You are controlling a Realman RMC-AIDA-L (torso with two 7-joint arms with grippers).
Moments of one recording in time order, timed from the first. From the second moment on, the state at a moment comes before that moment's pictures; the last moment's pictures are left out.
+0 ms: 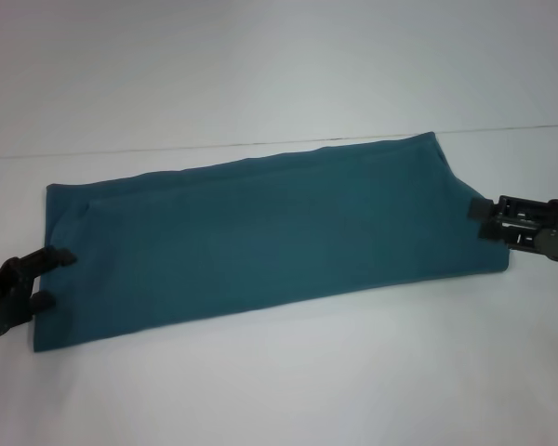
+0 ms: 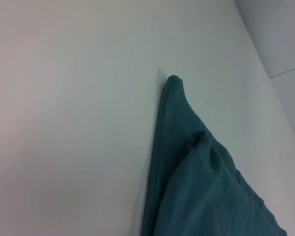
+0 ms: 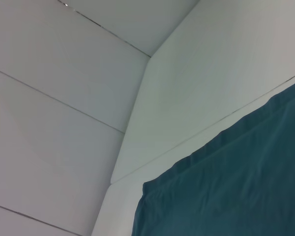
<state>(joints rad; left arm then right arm) -0.46 -2.06 0.63 0.56 1.97 1.01 -2.46 0.48 1.91 -0.54 -0.55 -1.93 -1.55 2.21</state>
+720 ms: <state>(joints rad) -0.55 -2.06 0.63 0.58 2.03 0.92 -2.45 0.48 1.91 -0.54 -0.54 -1.93 -1.54 2.20</state>
